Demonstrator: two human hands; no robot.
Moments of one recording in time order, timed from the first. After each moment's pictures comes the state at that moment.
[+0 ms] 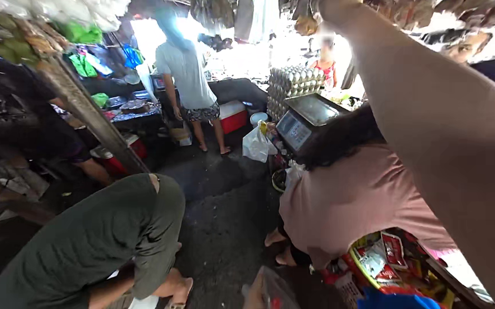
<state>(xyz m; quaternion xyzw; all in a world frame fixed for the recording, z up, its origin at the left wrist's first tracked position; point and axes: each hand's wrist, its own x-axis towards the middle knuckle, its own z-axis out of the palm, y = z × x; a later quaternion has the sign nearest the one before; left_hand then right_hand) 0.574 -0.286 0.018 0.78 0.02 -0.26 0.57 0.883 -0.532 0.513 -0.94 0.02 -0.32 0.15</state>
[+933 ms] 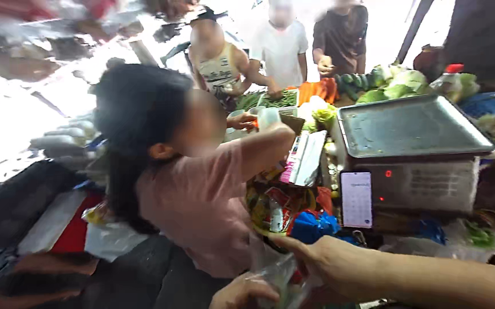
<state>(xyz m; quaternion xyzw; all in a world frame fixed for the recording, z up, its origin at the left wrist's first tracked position) 0.592 -0.451 0.190 0.53 -0.54 -0.35 0.55 0.403 -0.631 0.197 -0.92 0.03 -0.07 0.38</state>
